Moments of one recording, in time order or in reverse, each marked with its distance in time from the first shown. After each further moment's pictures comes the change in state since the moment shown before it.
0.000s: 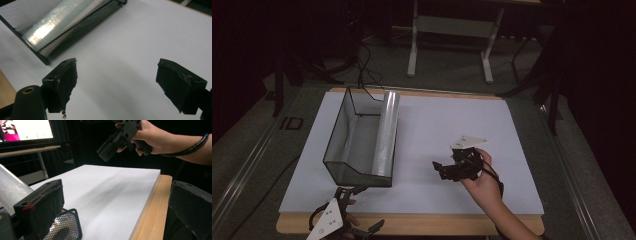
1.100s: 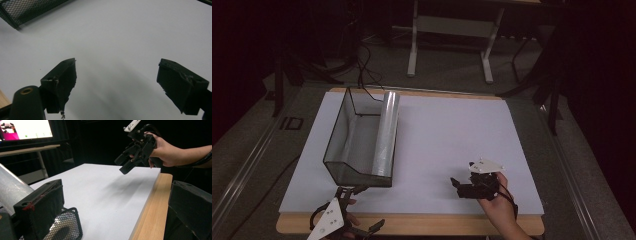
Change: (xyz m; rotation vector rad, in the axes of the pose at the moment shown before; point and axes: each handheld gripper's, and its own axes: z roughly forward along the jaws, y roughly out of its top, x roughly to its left) left arm 0.001 -0.001 0.001 0.008 -0.004 0.005; right arm -0.020 -0.078 -0.006 -0.024 -0.094 -0.035
